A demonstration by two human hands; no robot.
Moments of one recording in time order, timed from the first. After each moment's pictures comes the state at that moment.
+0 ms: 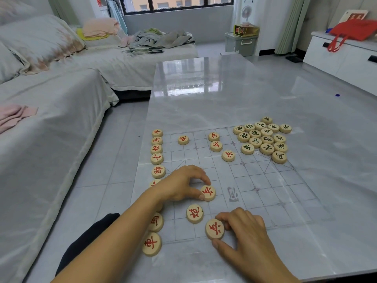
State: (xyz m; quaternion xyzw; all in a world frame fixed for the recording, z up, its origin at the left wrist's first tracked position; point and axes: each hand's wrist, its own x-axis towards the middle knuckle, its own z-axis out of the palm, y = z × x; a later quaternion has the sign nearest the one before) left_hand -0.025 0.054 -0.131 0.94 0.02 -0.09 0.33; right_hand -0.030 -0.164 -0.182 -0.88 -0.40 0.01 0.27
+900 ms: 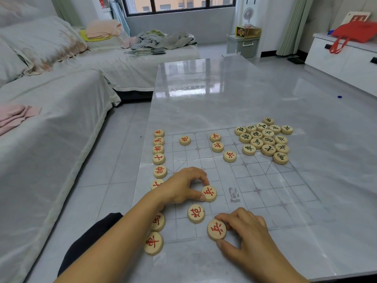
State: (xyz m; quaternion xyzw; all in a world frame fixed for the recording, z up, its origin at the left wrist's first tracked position) left_hand -0.027 0.054 -0.138 0.94 0.03 -0.09 0.33; right_hand -0.024 -0.167 -0.170 -0.86 -0.42 0.11 0.29
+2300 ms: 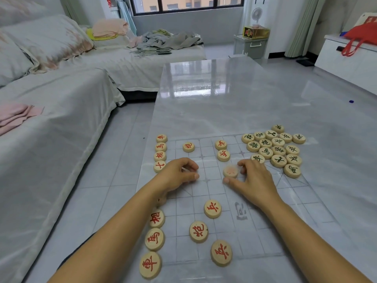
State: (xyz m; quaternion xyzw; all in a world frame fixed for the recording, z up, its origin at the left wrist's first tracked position) left_hand 0.004 0.090 -0.137 0.85 0.21 -0.02 0.49; right_hand 0.109 -0.105 -0.164 -0.91 -0.27 0.04 0.29
